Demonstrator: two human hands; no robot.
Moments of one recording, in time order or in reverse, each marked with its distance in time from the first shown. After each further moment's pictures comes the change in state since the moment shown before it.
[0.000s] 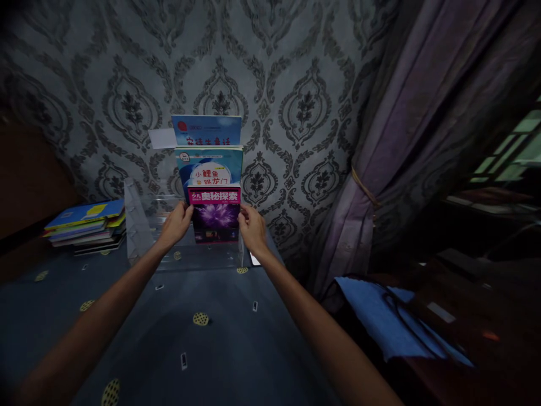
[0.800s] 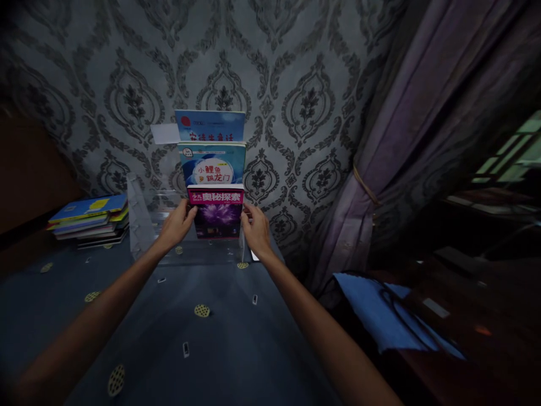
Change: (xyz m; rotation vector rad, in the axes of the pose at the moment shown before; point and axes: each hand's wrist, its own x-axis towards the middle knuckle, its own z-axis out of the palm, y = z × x) left_hand -0.019 -0.002 -0.004 -0.103 0.009 0.115; right_hand -0.013 -0.009 -0.010 -0.016 0.001 -0.025
